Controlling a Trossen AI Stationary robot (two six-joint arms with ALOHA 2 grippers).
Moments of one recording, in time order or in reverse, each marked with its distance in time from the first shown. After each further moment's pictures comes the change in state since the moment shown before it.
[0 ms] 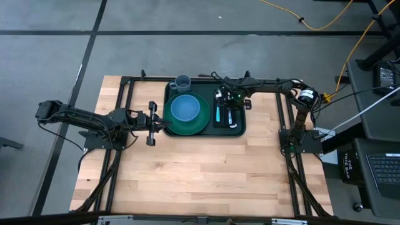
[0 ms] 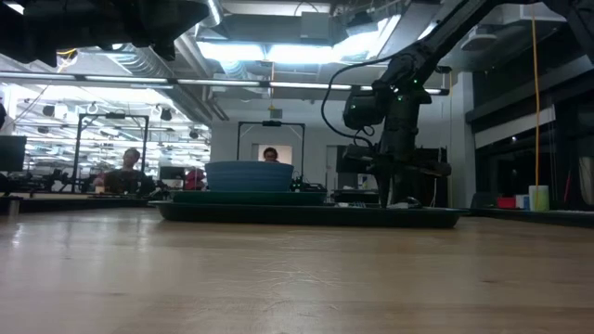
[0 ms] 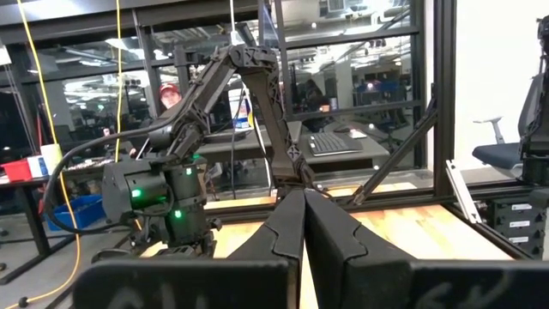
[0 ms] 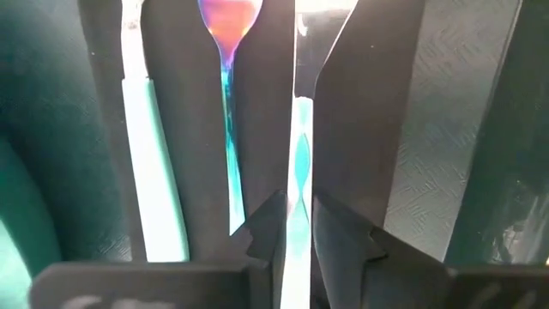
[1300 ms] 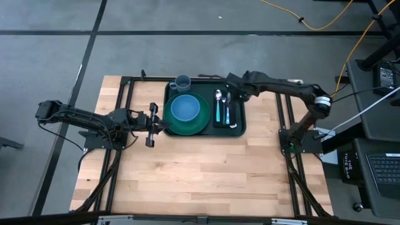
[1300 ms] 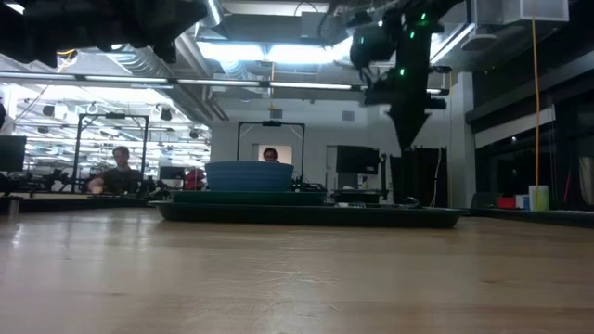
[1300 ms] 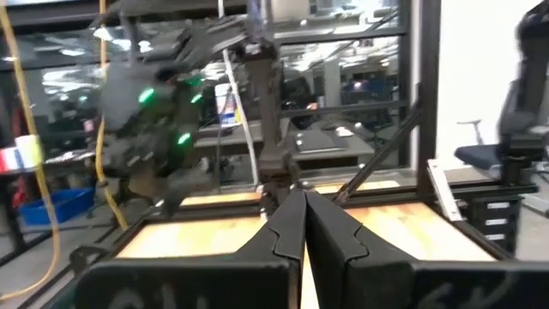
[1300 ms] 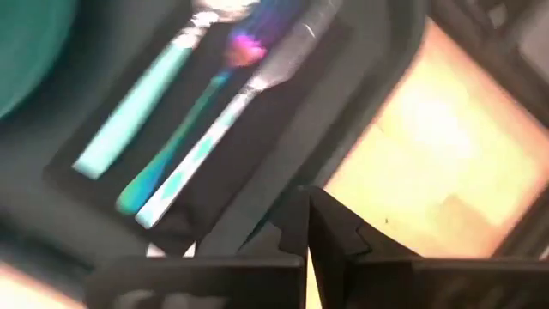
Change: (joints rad) left arm 0.000 -0.001 0.000 -0.016 0.041 -0.036; right arm 0.111 -0.197 0.177 -0.372 0.391 -0.568
